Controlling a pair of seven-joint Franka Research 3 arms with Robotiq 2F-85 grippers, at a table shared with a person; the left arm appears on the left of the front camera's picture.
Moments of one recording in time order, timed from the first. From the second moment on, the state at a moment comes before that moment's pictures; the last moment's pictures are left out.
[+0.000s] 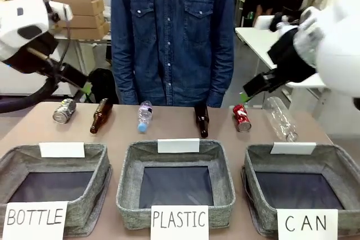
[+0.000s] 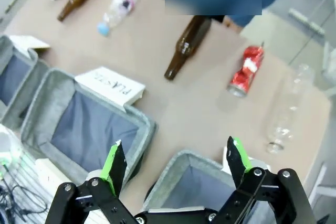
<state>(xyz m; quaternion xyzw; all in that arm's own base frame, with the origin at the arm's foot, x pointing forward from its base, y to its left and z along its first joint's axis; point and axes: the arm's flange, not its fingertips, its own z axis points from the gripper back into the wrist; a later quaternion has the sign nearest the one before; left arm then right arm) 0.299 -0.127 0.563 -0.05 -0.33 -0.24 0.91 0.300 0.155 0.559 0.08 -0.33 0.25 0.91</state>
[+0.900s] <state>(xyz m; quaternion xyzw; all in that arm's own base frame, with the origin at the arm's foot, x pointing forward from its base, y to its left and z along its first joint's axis) 0.319 -0.073 0.538 -0.34 -0.25 -0.32 0.85 0.284 0.104 0.568 0.41 -0.23 0.25 0.85</state>
